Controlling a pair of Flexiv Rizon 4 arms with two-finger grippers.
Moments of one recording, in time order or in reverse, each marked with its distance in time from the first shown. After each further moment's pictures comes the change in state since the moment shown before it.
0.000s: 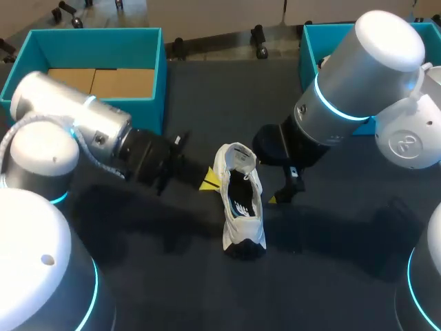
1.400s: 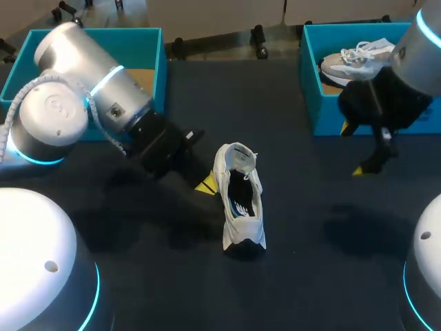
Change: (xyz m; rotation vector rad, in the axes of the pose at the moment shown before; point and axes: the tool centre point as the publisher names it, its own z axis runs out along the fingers) left arm 0.011 -0.005 -0.003 0.024 0.321 0.053; right arm 0.016 -0.100 -0.145 0.090 0.046 0.111
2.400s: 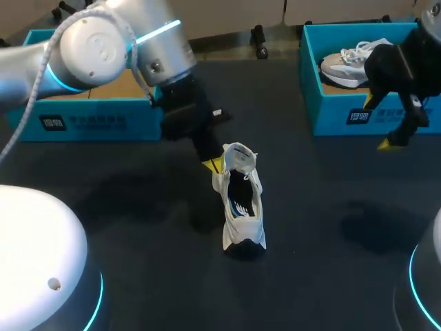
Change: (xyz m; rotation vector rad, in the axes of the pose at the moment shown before) left arm -0.028 0.025 -0.016 0.008 0.382 0.261; right arm -0.012 -0.016 -0.055 0.015 -0.001 -0.004
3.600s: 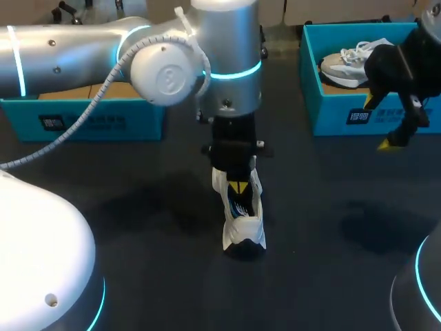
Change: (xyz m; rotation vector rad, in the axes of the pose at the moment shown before) left arm -0.007 0.029 0.061 -0.210 0.387 -0.064; right arm 0.001 0.000 0.000 0.000 -0.001 0.001
